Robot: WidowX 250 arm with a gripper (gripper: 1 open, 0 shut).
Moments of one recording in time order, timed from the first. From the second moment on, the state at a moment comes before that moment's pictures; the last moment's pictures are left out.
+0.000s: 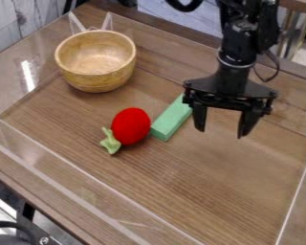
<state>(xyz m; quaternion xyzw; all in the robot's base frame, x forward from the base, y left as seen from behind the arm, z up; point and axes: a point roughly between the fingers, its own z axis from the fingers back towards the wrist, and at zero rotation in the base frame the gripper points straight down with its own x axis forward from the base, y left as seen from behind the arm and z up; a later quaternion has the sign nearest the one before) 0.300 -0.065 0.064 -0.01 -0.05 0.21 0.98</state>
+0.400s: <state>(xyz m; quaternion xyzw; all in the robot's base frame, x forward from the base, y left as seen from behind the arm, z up) 0.297 -0.080 0.052 0.00 -0.04 0.23 0.97</state>
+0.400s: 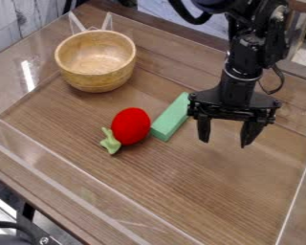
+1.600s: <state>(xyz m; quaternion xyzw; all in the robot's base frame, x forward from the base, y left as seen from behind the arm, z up) 0.264 0.066 0.077 -0.04 -0.09 0.24 0.97</state>
